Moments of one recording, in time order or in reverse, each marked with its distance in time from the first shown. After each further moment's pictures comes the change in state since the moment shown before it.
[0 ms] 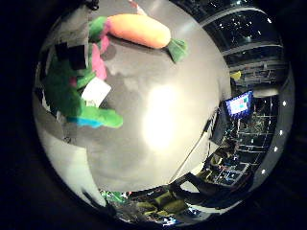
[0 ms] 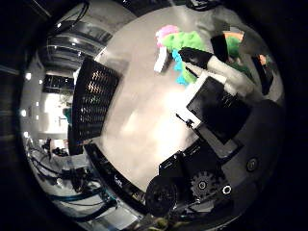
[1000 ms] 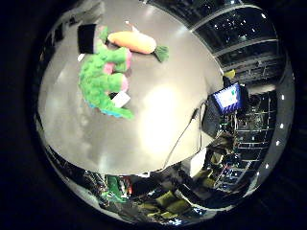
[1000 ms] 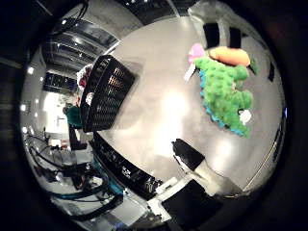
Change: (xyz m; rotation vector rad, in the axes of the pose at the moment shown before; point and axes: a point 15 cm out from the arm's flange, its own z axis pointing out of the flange) arm -0.027 0.034 -0.047 -0.001 -0.014 -0.011
